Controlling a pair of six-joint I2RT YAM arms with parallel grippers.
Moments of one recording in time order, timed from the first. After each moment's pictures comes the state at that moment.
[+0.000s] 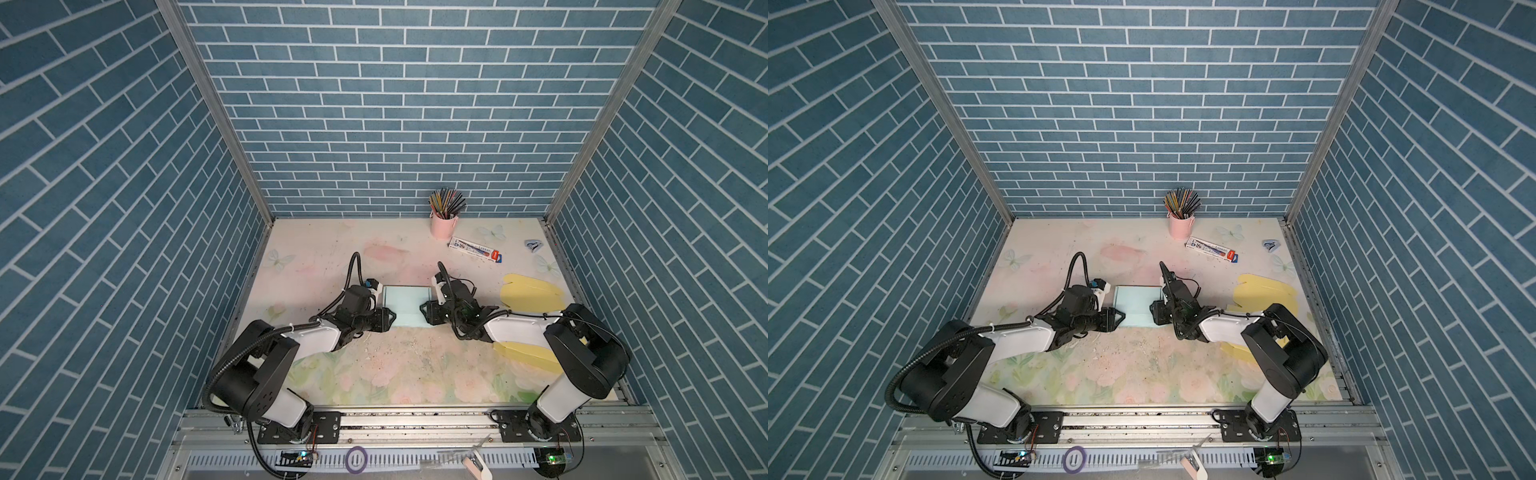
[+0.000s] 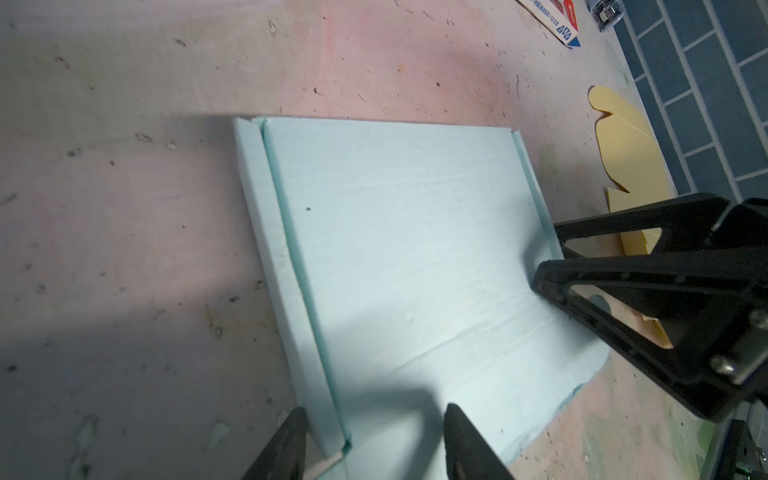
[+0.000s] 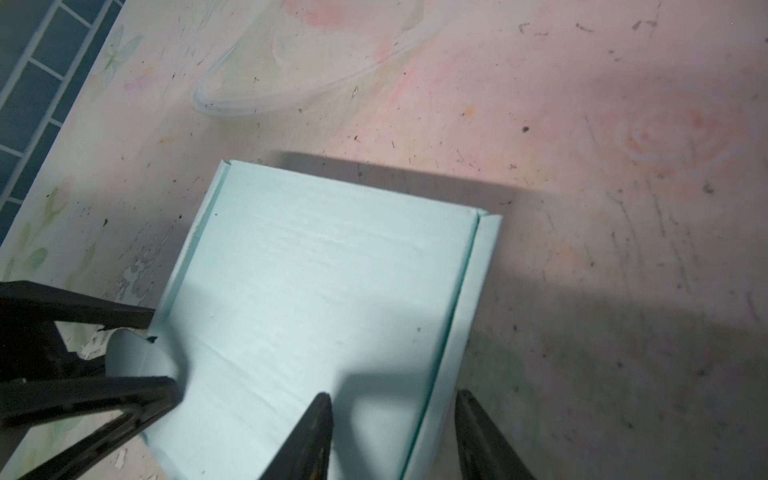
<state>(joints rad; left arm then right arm) -0.55 1.48 0.54 0.19 0.27 -0.46 0.78 1.63 0.72 0.18 -0.05 0.50</state>
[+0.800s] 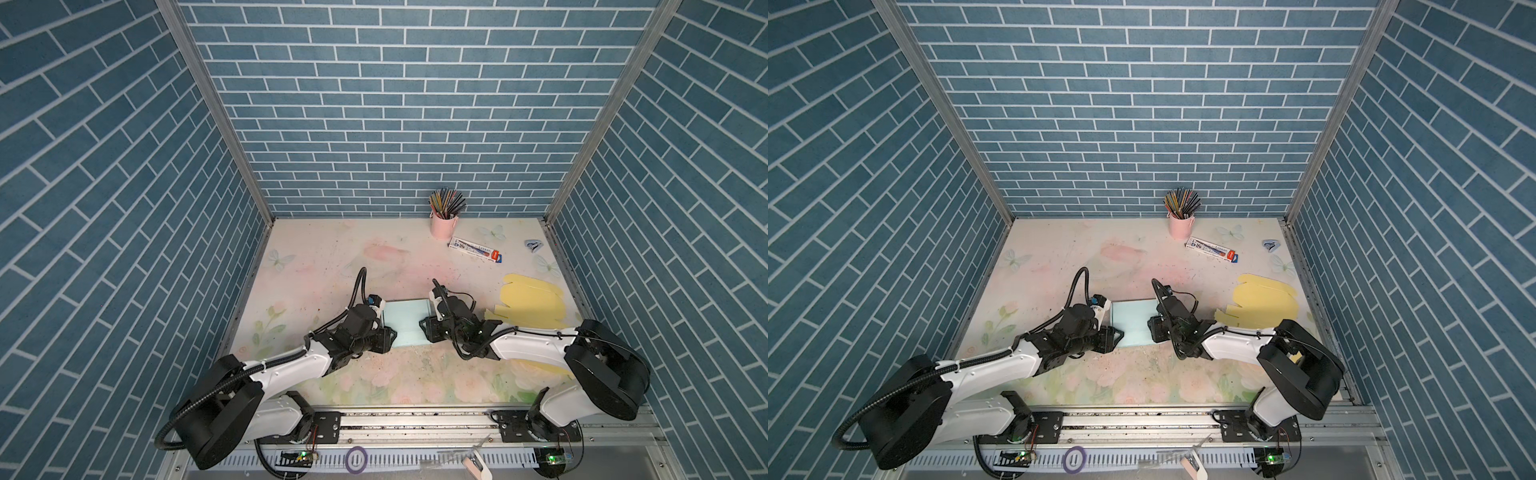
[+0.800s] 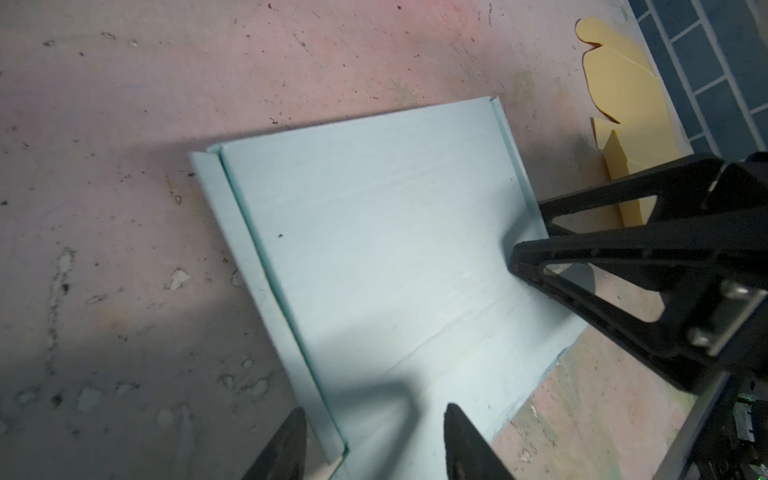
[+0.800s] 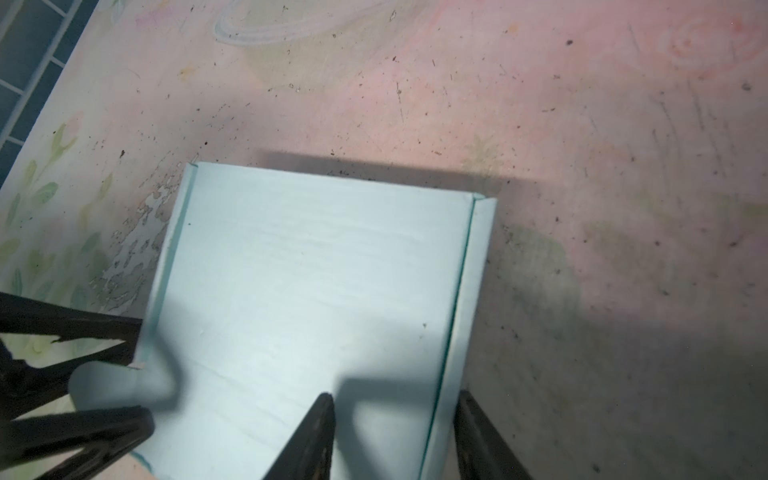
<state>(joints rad) -0.74 1.22 0.43 0.03 0.11 -0.53 0.92 1.49 0.63 0.10 0.05 0.56</state>
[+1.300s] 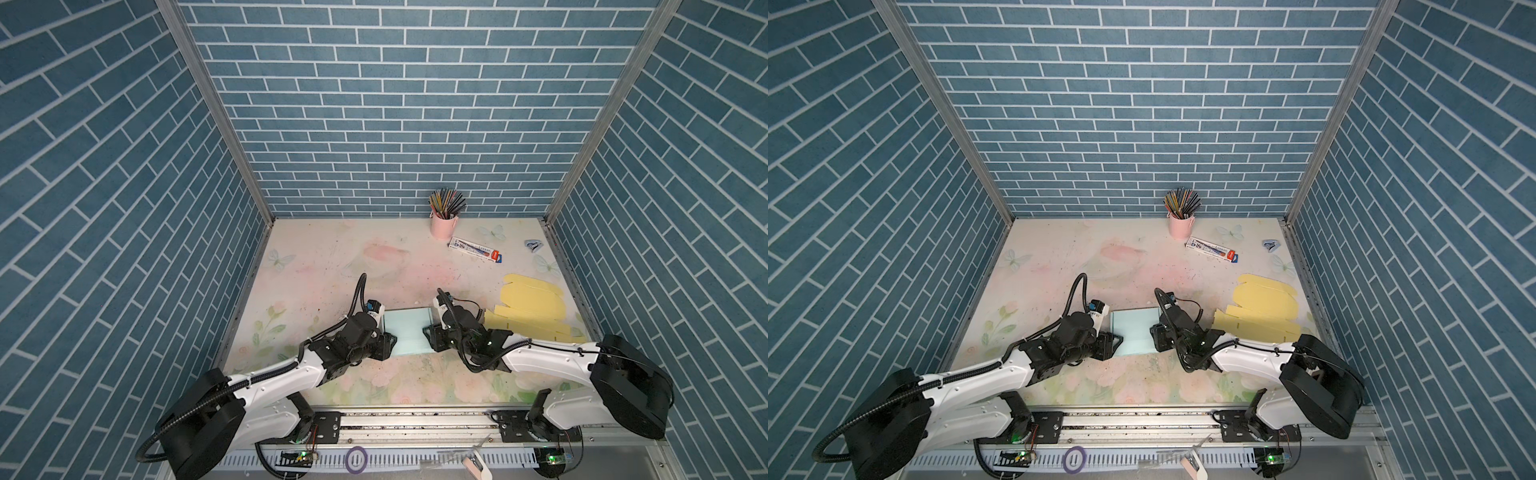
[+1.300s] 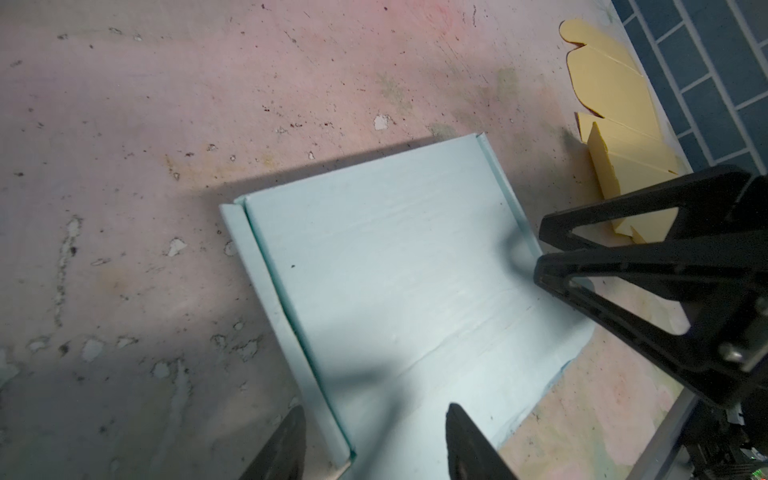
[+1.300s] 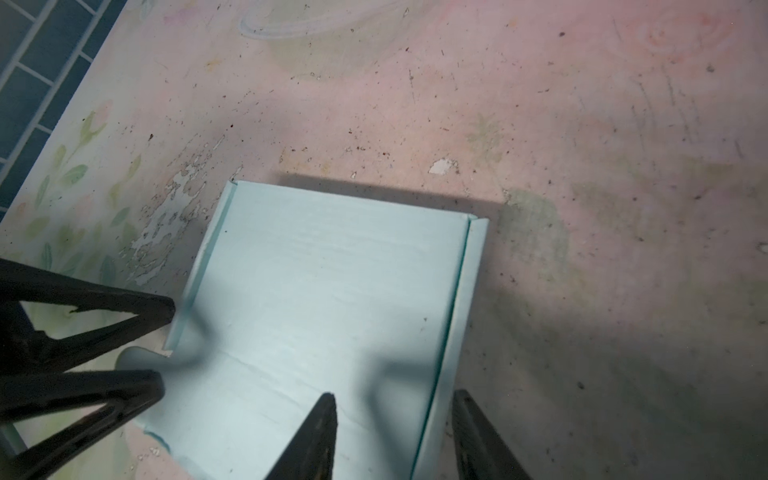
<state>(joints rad) -0.80 1.12 0.39 -0.02 0.04 -0.56 0.97 1.36 0.56 0.05 0.10 0.58</state>
